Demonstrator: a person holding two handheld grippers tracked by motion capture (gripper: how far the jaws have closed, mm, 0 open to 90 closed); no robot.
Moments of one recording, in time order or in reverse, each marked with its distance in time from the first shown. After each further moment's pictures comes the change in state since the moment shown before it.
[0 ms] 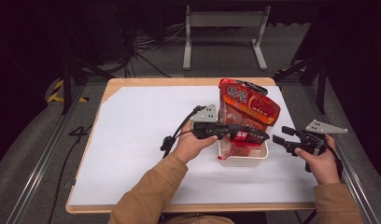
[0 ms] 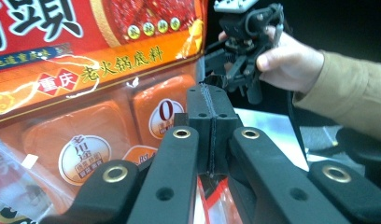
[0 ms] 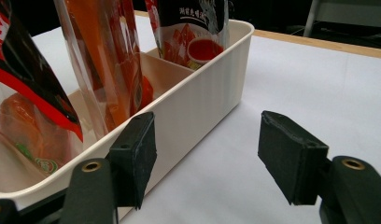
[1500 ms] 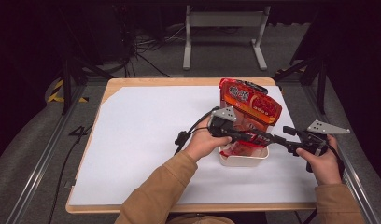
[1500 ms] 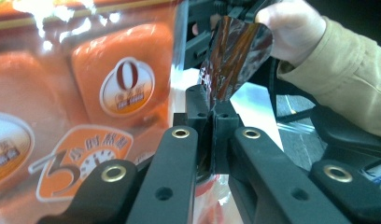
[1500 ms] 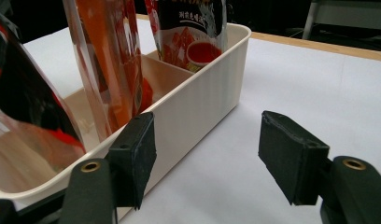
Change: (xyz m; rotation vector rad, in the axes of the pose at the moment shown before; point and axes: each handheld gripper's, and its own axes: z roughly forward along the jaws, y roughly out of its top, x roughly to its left) left arm 0.005 0.003 0.044 0.148 -0.130 -0.121; right arm -0.002 0.000 -0.004 -0.009 0.002 0.004
